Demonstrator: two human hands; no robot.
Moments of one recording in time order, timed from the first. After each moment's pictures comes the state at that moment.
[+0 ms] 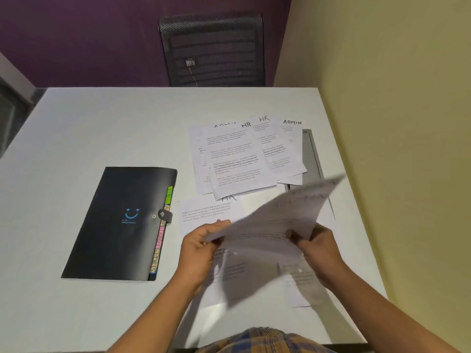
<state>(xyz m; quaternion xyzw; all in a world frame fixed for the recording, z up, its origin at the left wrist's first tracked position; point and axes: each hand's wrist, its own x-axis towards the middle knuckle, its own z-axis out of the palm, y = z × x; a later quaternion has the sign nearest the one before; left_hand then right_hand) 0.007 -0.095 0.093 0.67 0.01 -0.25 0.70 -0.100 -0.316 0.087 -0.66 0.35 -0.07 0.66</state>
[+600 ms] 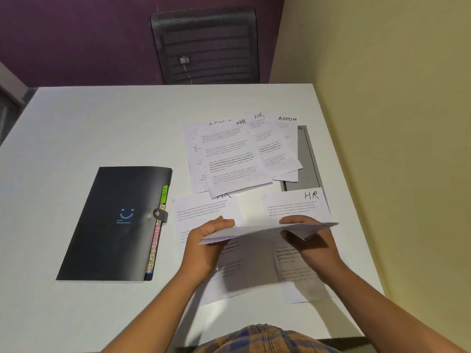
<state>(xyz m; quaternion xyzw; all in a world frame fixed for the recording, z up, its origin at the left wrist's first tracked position) 0.012 -0.107 0.084 0.75 -0.08 -0.22 0.62 -0.105 -0.317 0.100 -0.71 0.30 -0.09 0.63</state>
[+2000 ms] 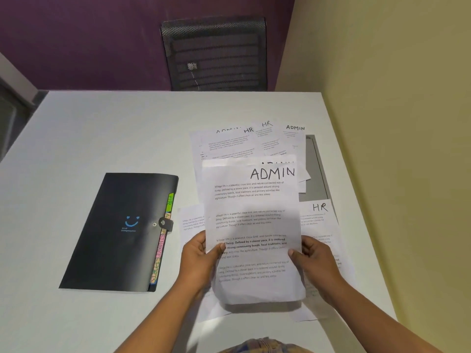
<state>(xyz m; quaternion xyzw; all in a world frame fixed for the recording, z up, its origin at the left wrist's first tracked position) 0.020 -0.094 0.062 0.62 0.12 -0.31 0.71 -0.102 -0.316 0.064 -0.67 0.39 0.01 0.64</state>
